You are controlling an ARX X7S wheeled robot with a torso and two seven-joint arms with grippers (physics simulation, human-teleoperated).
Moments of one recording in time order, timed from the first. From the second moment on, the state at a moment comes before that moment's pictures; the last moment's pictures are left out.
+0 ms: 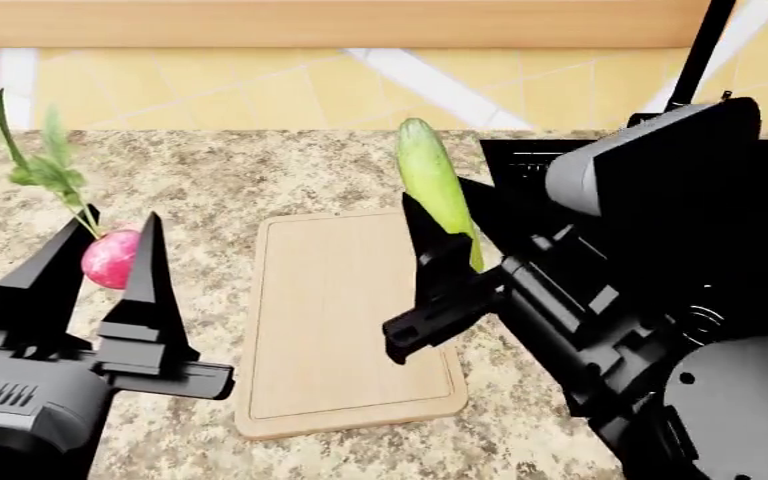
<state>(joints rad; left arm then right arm) -1.11 -1.25 1.52 0.93 -0.72 0.18 -1.25 0.94 0.22 0.12 -0.70 1.85 1.54 1.08</state>
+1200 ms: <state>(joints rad) -1.09 -1.29 1.50 0.94 -0.71 0.21 -1.24 1.01 0.20 -0.29 -0.13 1.22 1.32 0.59</state>
